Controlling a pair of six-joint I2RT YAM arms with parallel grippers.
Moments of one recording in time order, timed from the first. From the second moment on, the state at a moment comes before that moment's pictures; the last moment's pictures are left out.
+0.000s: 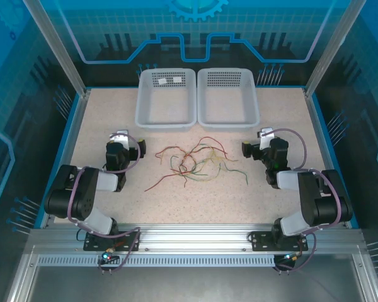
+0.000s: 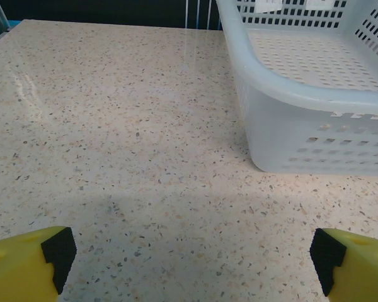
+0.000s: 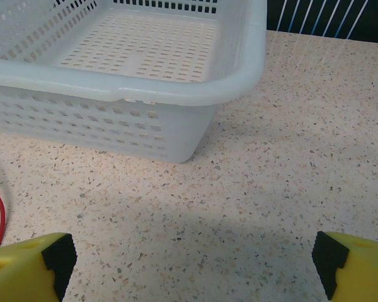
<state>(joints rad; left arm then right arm) -0.04 1.56 0.36 0.83 -0.10 -0.11 0.06 1.49 0.42 0.66 -0.05 -0.08</state>
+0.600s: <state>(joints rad) -0.03 1.56 0.36 0.82 -0.07 -0.11 0.06 1.49 0.42 0.66 -0.05 -0.08</state>
